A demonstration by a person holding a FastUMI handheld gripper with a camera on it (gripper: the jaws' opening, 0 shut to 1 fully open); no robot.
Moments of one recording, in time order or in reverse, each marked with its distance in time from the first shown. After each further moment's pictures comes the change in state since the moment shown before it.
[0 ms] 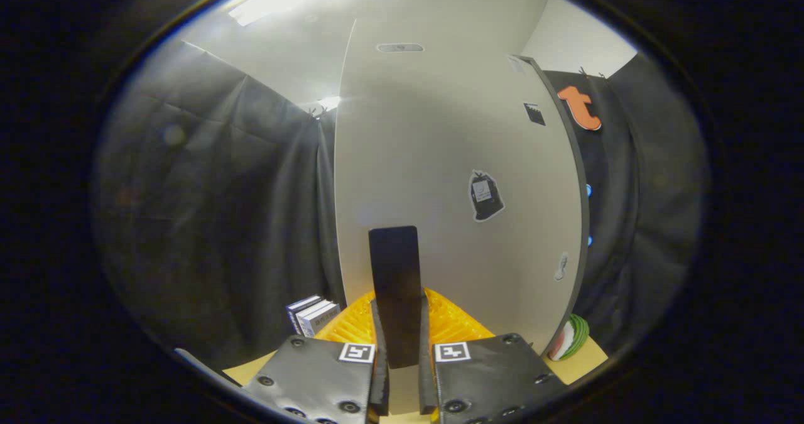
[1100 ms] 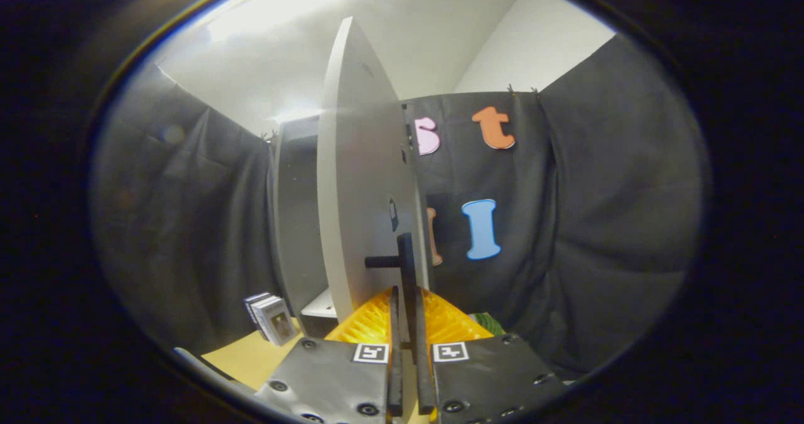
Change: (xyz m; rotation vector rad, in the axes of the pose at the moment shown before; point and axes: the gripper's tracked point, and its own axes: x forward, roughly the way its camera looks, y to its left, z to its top) arm -0.063 -0.100 0.023 0.020 -0.078 -0.241
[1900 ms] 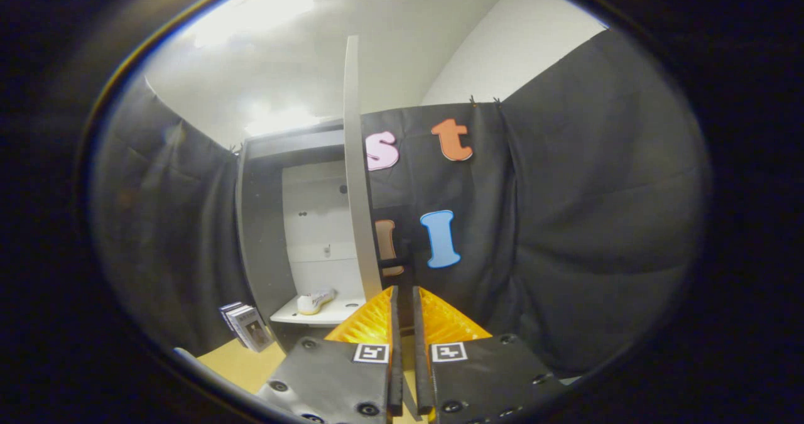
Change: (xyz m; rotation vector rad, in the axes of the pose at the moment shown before) arm -0.030 -0.034 0.019 0.010 -0.069 -0.103
